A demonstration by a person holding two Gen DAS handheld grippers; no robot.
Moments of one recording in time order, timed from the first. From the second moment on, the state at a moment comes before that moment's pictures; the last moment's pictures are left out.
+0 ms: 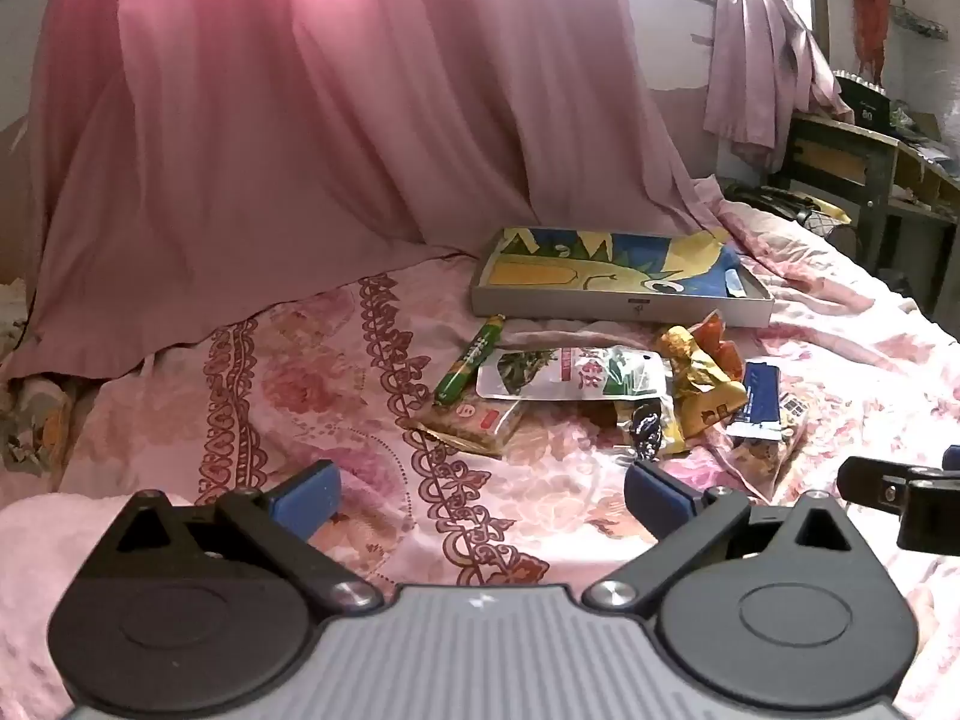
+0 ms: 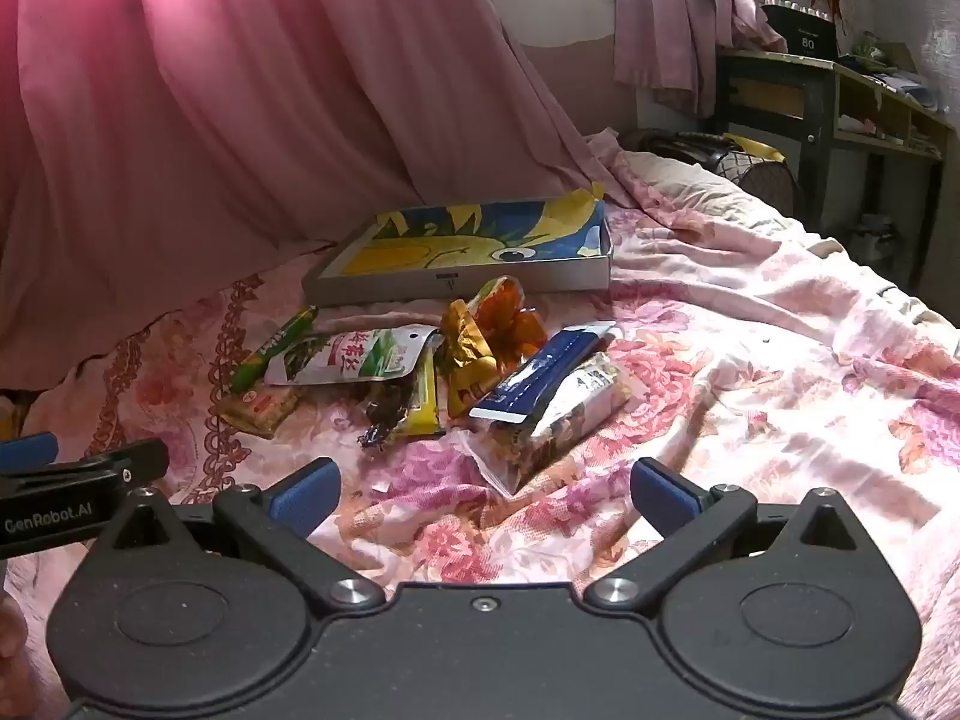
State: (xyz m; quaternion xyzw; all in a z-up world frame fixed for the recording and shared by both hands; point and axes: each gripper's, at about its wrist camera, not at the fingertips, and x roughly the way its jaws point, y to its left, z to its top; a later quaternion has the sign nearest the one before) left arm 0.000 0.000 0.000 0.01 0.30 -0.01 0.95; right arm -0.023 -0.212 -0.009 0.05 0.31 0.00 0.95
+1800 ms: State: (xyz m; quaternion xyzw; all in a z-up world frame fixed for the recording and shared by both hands) left arm 0.000 0.000 0.000 0.02 0.30 0.00 0.95; right arm -0.022 -0.211 -0.011 0.05 0.32 0.00 0.95
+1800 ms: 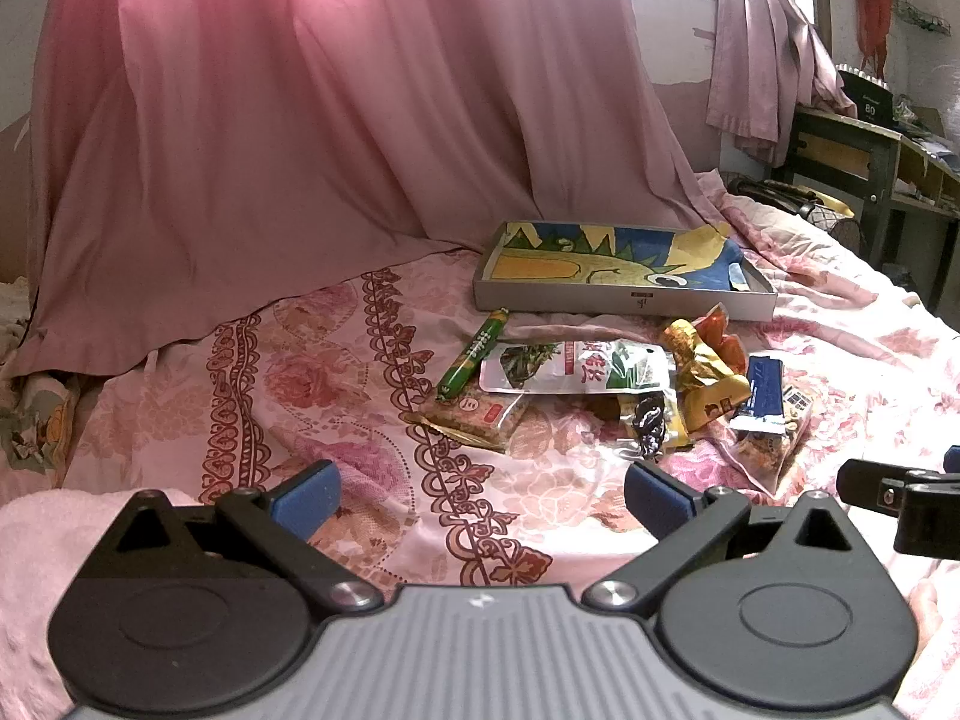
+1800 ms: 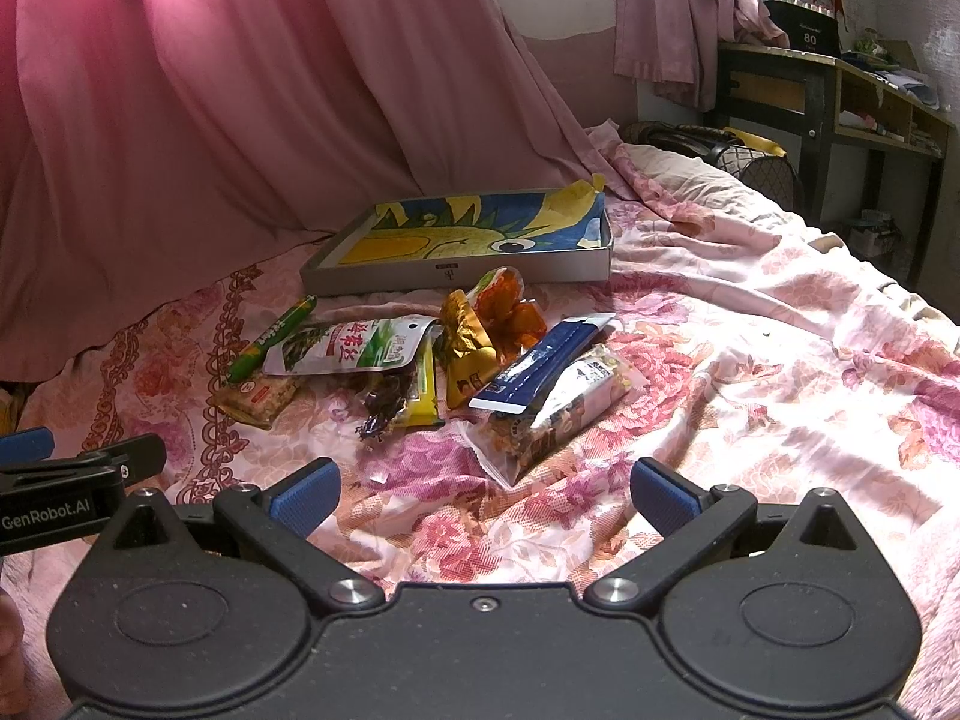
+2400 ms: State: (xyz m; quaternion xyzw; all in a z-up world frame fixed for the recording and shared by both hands) left arm 0.000 0.000 0.000 0.02 0.30 0.00 0.95; right arm -0.021 -0.210 -0.012 0.05 0.32 0.00 0.95
